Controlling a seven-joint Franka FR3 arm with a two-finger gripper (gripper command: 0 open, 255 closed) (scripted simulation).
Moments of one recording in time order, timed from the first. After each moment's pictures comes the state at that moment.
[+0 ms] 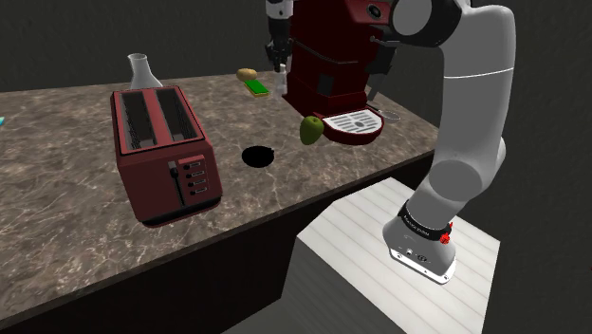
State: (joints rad) arm -0.07 0.48 0.00 -1.30 -0.08 1.70 -0.16
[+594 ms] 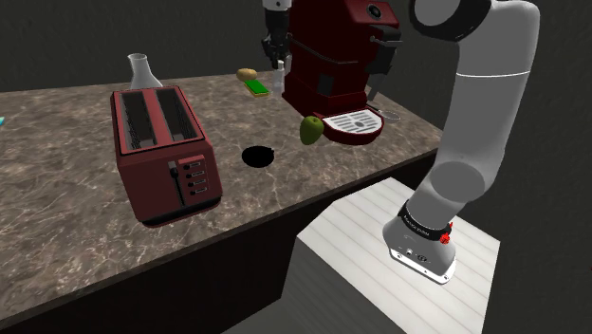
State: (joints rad) arm -0.03 0.36 0.02 -1.40 -0.08 1.69 -0.10
